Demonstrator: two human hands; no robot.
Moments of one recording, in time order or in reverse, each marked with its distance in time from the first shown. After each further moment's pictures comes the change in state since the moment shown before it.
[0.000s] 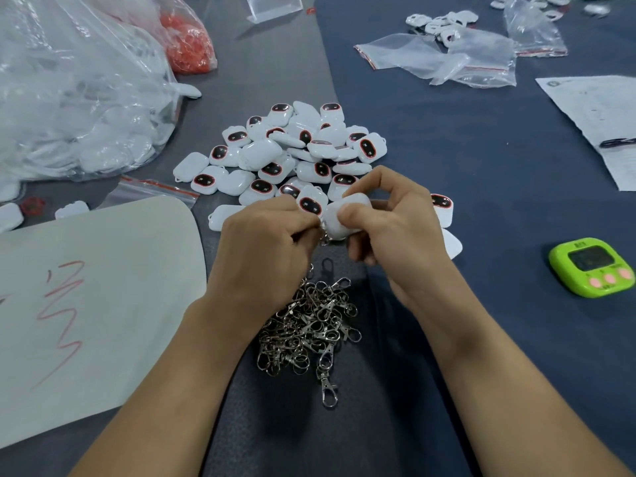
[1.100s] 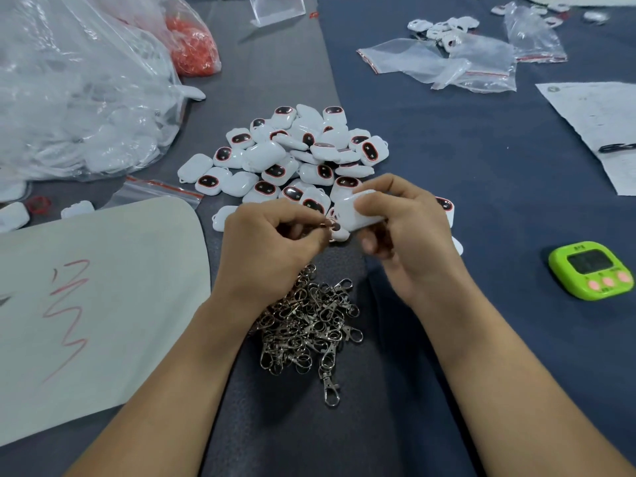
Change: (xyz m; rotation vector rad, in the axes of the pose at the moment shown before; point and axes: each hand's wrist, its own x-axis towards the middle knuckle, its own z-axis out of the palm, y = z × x) left_hand 0.001 -0.001 0.006 -0.420 0.025 -0.324; right_hand 0.005 -0.003 -0.003 0.249 0.032 0.151
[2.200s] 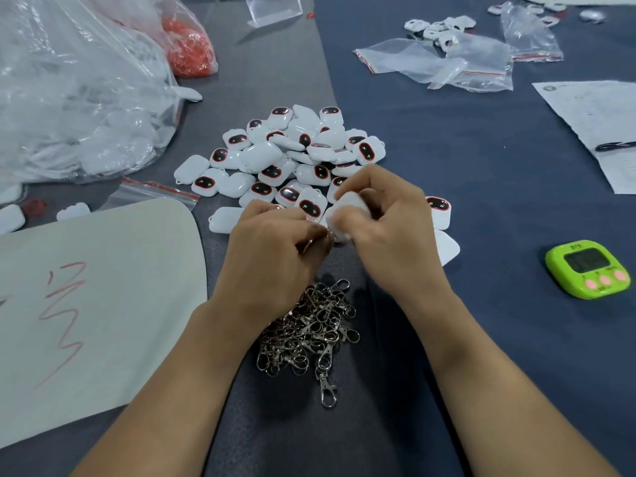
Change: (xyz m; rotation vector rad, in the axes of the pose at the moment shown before) left_hand -0.005 0.004 -0.002 0.419 -0.107 0.327; right_hand -0.004 0.009 0.003 -0.541 0.016 -0.440
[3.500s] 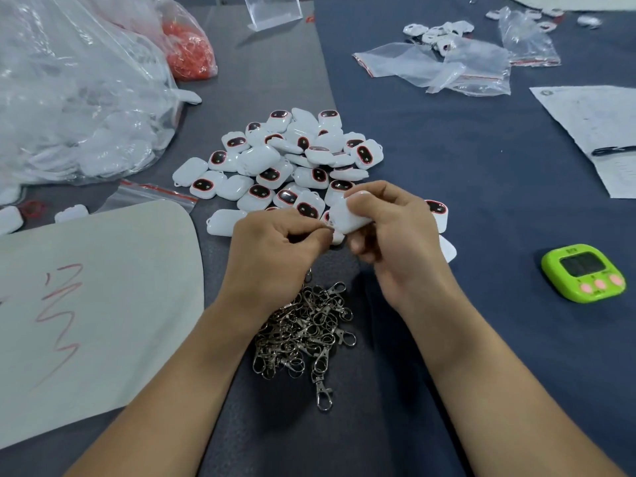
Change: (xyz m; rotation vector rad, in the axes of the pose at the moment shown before) left_hand 0.006 0.008 0.005 -0.437 0.005 -0.356; right_hand 0.006 -0.002 -0.002 0.541 0.045 0.426
